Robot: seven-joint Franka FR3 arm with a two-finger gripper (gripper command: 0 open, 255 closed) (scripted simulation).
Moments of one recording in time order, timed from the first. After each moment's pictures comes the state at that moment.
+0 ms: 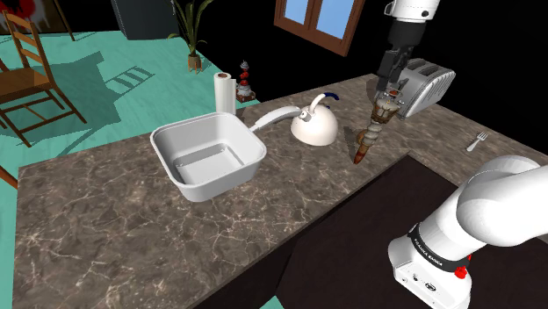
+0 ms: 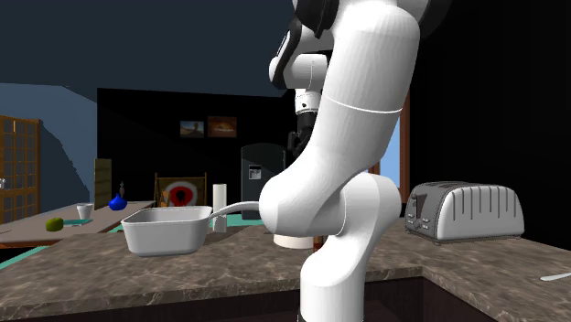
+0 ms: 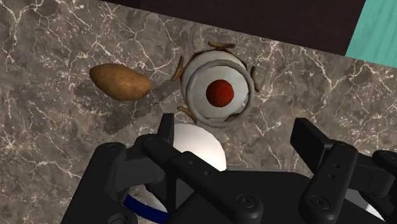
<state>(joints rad) 0.02 -0.56 -0.16 -2.27 -0.12 1.59 -0.26</state>
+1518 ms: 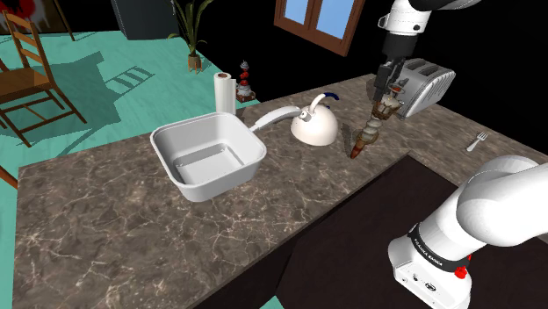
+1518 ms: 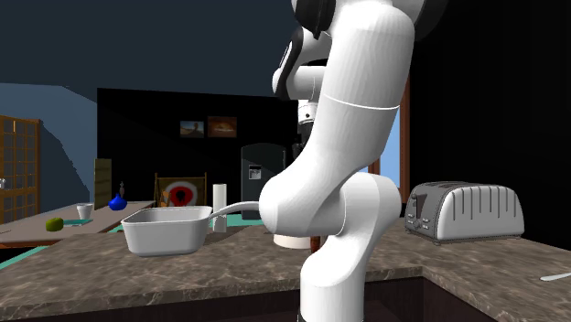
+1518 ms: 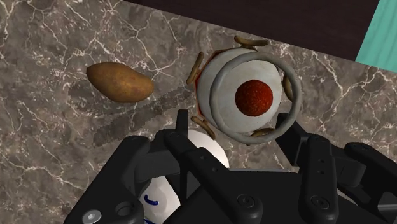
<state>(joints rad) 0.02 -0.52 -0.19 -2.31 -0.13 1.66 -0.31</state>
